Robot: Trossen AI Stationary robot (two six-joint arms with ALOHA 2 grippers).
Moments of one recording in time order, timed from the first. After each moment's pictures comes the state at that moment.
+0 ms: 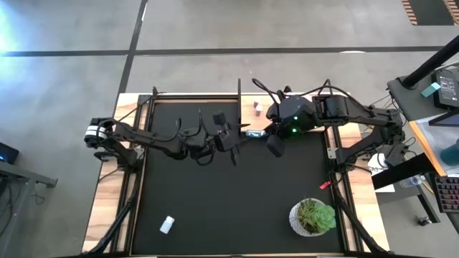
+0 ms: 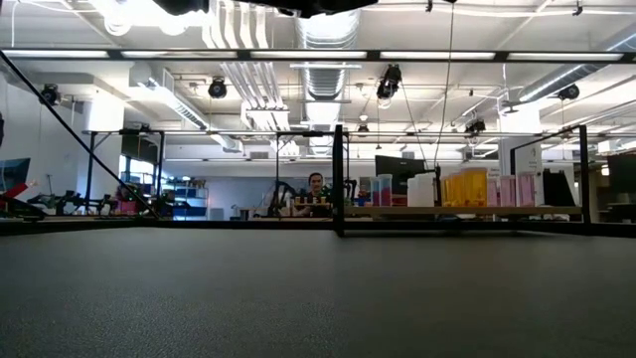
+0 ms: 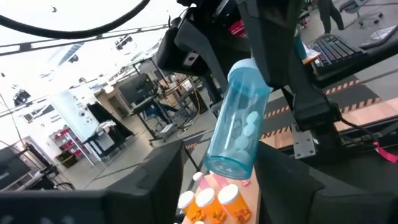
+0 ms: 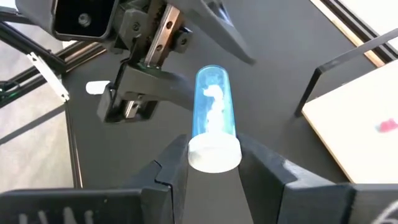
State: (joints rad) left arm -0.07 1.57 1.05 0.68 -0.42 0.56; right arm -0.01 1.44 1.73 -1.07 0.00 0.45
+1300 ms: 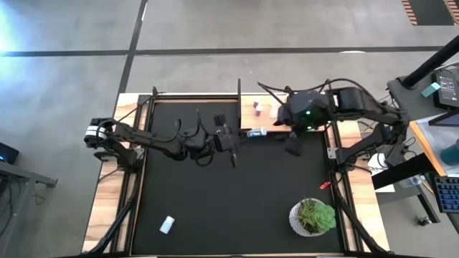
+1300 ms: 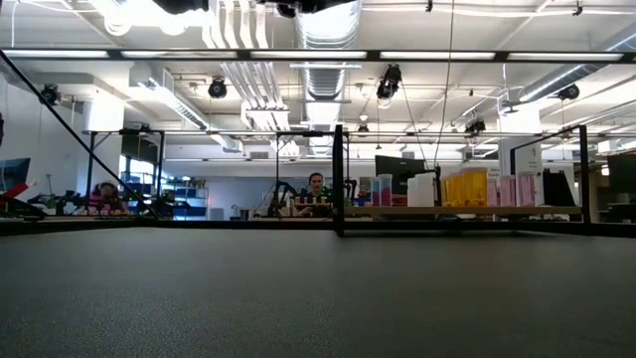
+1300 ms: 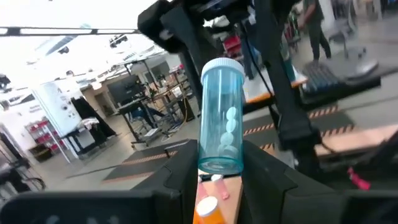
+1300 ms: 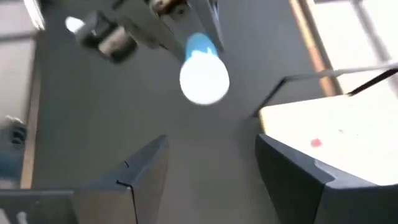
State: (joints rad) left arm -0.08 1.57 1.05 0.71 -0.39 0.45; right arm -0.02 1.43 1.88 -1.31 0.02 0.08
